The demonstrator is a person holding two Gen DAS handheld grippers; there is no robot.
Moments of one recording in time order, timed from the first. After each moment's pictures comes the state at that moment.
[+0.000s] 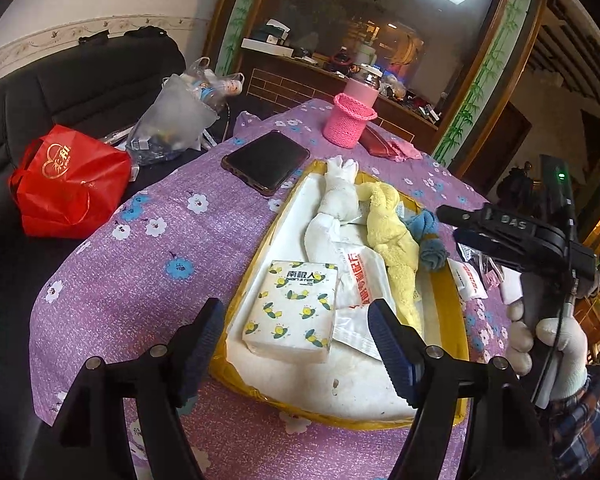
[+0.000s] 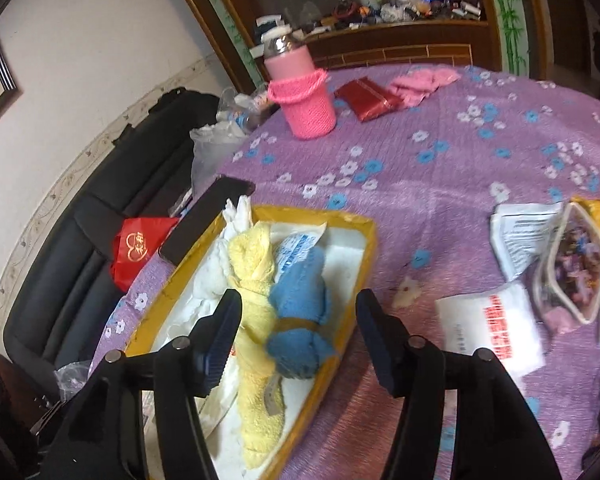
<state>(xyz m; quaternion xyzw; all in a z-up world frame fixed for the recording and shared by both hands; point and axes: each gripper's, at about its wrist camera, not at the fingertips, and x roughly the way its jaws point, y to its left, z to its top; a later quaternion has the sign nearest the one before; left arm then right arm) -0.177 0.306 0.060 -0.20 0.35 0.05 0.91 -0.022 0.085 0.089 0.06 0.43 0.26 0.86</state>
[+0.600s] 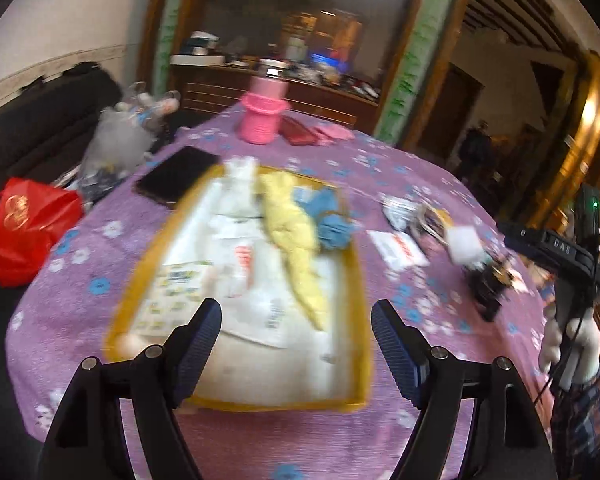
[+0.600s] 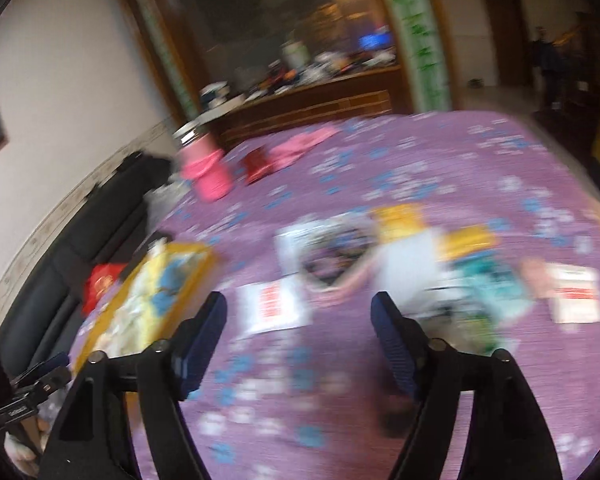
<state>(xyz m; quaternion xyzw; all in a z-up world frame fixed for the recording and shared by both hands) -0.175 0.216 0.090 -0.12 0.35 -0.05 0.93 -0.082 -0.133 0.128 0.10 0.35 0.17 0.92</state>
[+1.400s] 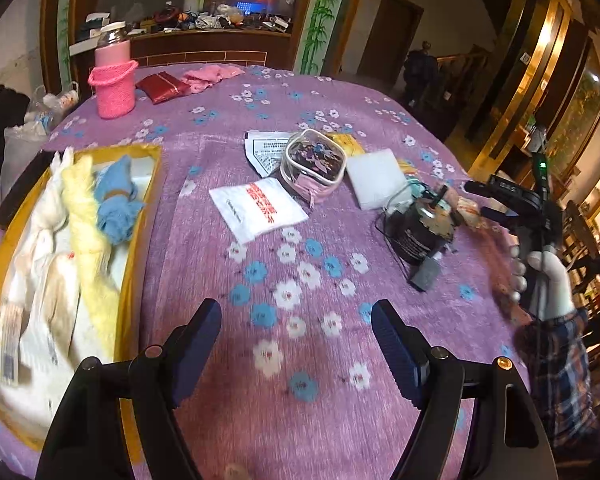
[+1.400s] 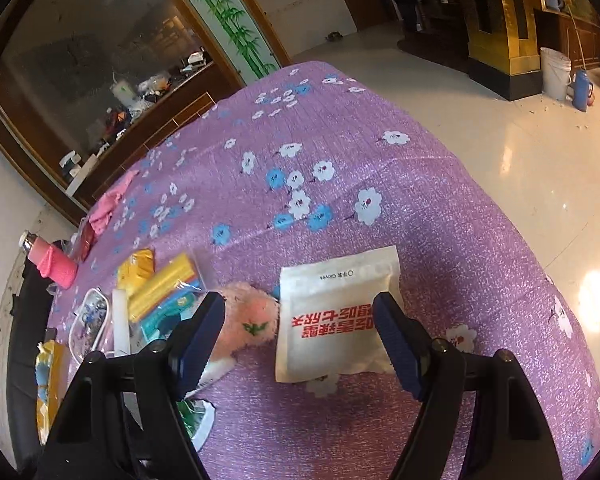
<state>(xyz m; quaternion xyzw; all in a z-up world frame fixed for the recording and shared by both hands) -0.100 0.062 0.076 -0.04 0.44 -0.14 0.89 -0.017 -0.351 0.050 0.23 0.41 -0.03 0.88</state>
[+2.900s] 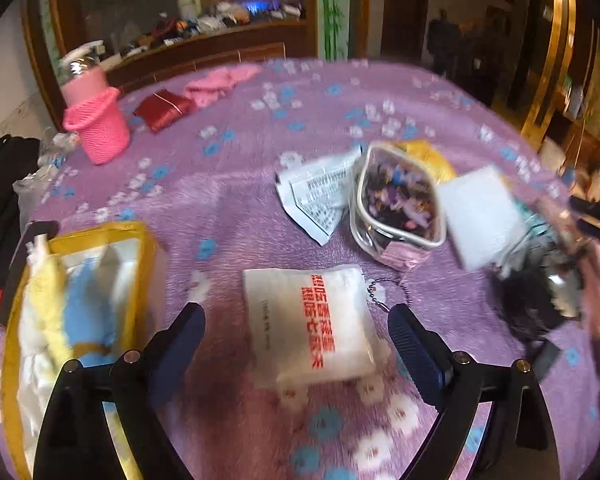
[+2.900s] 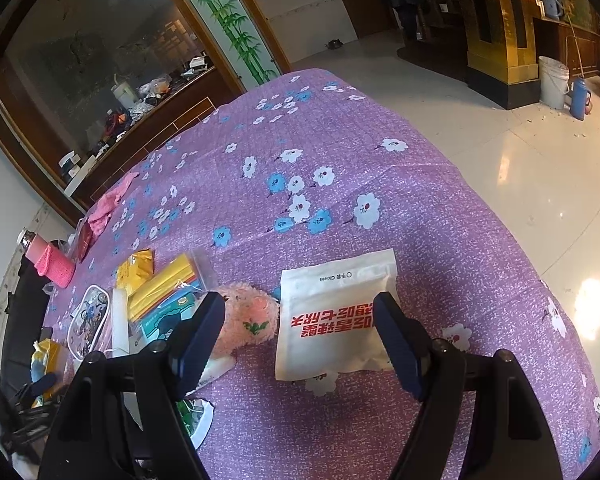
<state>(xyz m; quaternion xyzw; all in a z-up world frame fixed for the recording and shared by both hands) 0.024 0.036 0.034 0.07 0.46 -0.08 0.88 -0.021 -0.349 0.054 0.22 0.40 -0.03 0.89</state>
